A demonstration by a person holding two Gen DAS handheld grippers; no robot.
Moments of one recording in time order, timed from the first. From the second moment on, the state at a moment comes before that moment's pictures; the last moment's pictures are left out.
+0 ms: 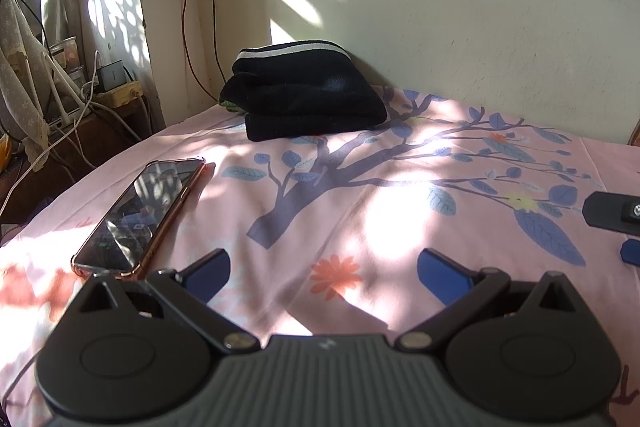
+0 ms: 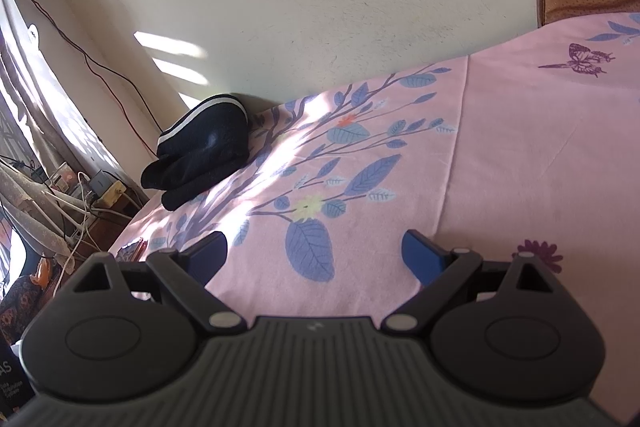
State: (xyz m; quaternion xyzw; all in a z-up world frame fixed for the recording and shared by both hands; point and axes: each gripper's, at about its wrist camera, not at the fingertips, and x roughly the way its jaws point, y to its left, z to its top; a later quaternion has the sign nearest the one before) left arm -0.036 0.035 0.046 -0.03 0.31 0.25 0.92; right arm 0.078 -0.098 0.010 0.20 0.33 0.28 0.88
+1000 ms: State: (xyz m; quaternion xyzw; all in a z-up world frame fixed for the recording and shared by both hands) left arm -0.037 0.035 0.044 -0.03 0.31 0.25 0.92; right arm 0.074 -0.097 0.013 0.19 0.31 0.29 0.88
